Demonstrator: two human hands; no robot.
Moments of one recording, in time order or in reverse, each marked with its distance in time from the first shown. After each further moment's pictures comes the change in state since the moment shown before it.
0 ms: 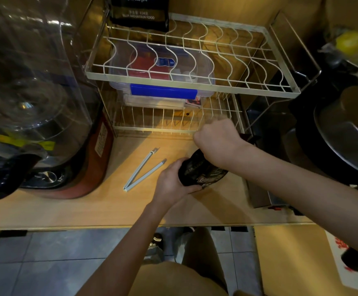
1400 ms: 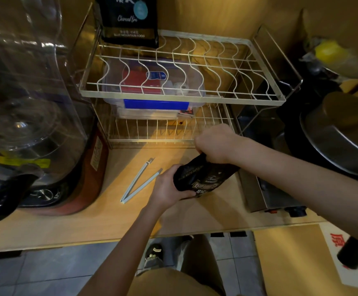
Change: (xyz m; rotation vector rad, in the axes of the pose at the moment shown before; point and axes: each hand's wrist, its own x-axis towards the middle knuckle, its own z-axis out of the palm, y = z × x) left_hand 0.012 0.002 -0.013 -0.021 -0.114 -0.002; right_hand 0.004 0.025 0.000 0.097 -0.078 -0.030
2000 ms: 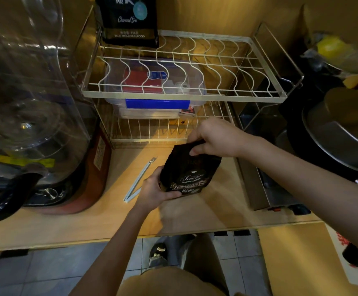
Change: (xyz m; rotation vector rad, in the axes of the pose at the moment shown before) left_hand -0.007 -0.040 -0.020 -0.196 -0.029 -0.083; right_hand 0.001 0.013 0.005 0.515 0.171 -0.175
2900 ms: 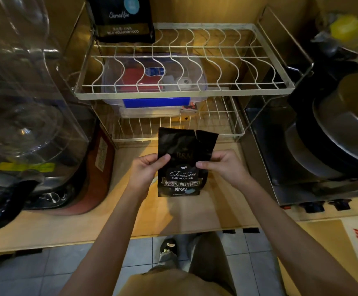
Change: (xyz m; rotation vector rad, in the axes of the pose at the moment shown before) left_hand 0.013 0.049 -0.024 -0.432 0.180 -0.066; right_hand -0.019 0.038 0.116 1.268 0.426 0.404
